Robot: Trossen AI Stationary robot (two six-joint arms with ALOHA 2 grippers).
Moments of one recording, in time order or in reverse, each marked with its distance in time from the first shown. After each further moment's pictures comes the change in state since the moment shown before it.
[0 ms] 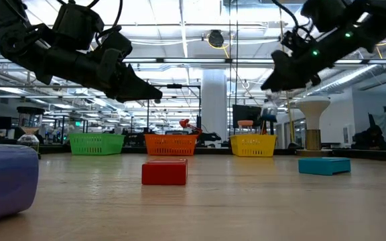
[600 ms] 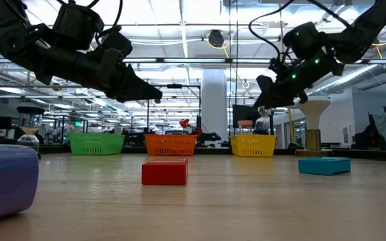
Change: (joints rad) left arm 0.000 0.000 0.000 -0.001 0.000 0.000; right arm -0.366 0.268 0.044 0.222 -0.270 -0.047
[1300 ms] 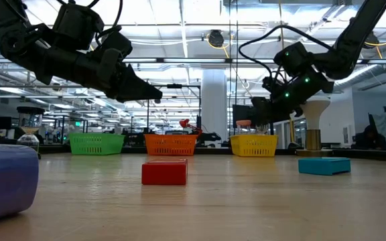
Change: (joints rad) left arm 0.000 0.000 0.000 0.000 0.000 0.000; right arm -0.044 0.217 0.000 0.164 -0.001 -0.061
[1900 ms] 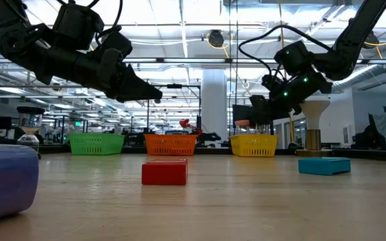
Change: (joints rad) left arm 0.000 0.000 0.000 0.000 0.000 0.000; right arm -0.001 0.011 0.000 0.066 0.028 -0.021
